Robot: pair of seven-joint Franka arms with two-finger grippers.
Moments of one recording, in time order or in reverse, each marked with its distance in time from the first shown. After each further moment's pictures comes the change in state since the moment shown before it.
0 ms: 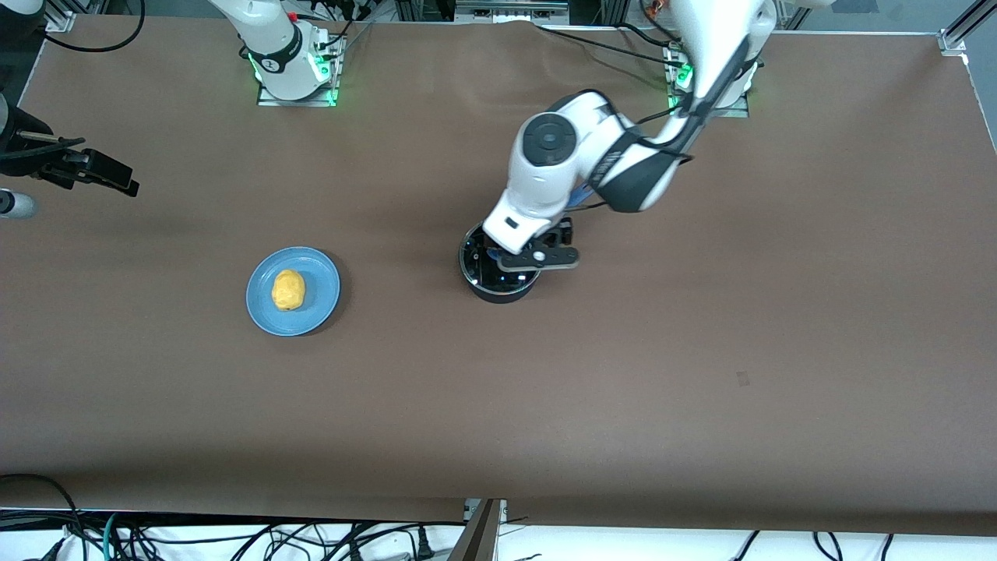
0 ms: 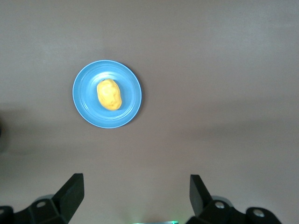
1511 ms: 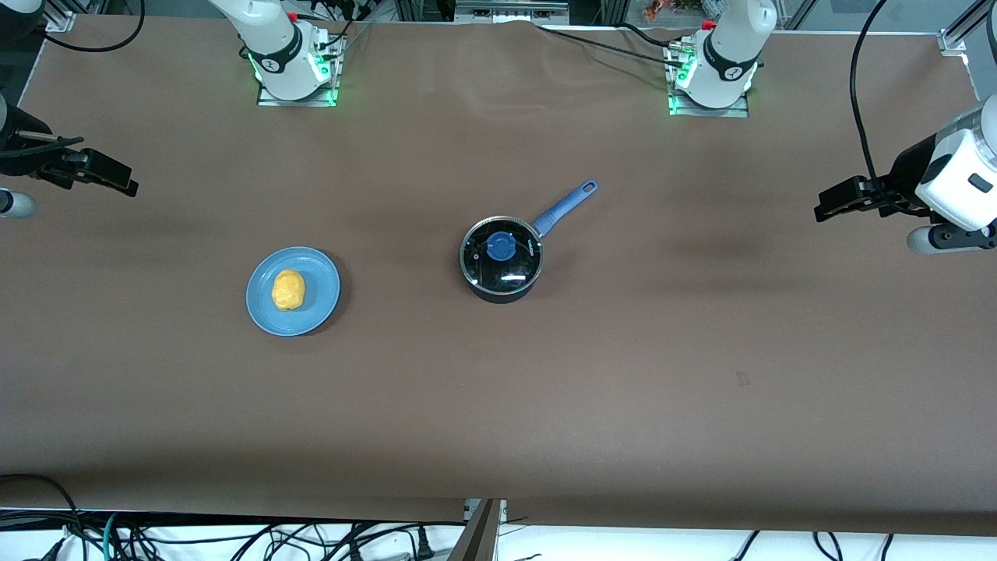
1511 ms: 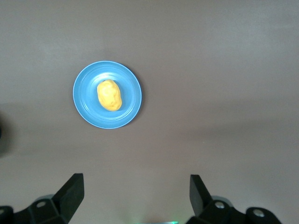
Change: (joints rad) left arm 0.440 -0.459 0.321 0.076 -0.234 -0.656 0.764; right arm 0.000 -0.001 0.000 0.002 0.000 0.001 0.000
